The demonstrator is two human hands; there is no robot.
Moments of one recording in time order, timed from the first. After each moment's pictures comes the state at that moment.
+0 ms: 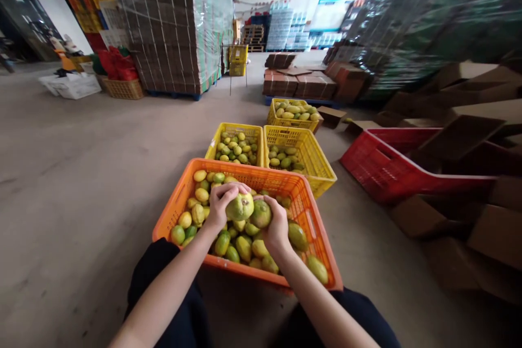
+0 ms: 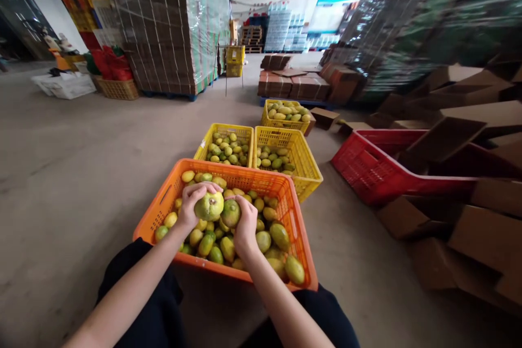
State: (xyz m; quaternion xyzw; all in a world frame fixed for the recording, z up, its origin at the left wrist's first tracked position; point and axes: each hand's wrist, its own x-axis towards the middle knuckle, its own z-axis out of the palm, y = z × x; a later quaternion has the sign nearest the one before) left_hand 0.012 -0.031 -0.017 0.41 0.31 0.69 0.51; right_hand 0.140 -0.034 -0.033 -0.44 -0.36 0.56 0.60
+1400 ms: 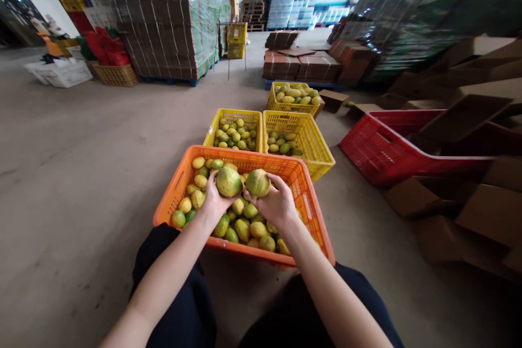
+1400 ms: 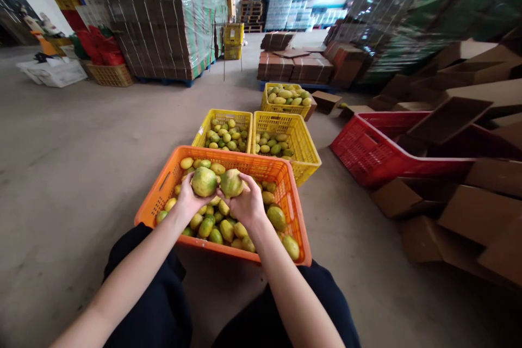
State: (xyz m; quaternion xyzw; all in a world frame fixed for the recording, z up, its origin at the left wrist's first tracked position) left_hand 0.012 -0.015 -0.032 -0.08 0.39 0.60 0.69; right_hand 0.158 -0.023 -0.009 -0.32 -0.12 0.81 0.47
